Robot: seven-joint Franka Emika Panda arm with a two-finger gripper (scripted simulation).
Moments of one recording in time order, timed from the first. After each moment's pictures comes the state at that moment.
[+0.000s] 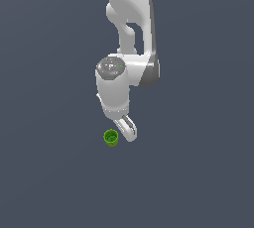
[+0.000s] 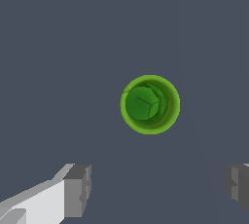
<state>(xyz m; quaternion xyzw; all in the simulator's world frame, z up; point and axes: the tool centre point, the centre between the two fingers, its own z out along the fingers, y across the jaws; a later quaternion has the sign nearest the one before) 0.052 -0.034 0.133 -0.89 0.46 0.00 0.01</state>
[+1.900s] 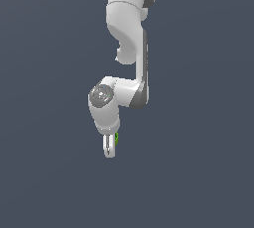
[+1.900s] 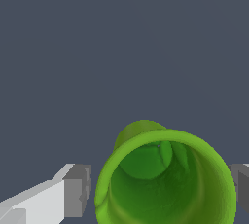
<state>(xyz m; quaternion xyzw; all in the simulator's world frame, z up) 0.069 -0.071 0.055 -0.74 0.68 0.00 0.00</state>
